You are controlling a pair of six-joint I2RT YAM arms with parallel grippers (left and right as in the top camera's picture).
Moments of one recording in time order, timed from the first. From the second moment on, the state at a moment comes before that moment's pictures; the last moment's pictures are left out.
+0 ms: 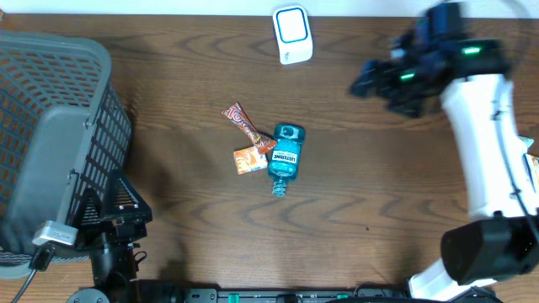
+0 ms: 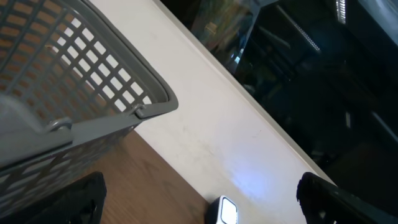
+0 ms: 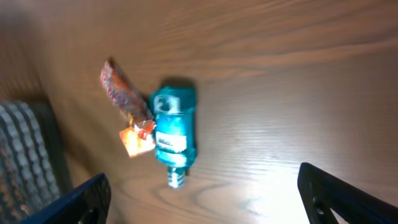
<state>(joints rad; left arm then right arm) -0.03 0.01 0.51 -0.40 -0.25 -0.78 0.13 1.77 1.78 -1.25 -0.36 0.38</state>
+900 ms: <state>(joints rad) -0.03 0.01 0.47 -0.47 -0.25 -0.78 0.69 2.20 1.64 -0.96 0.18 0.74</state>
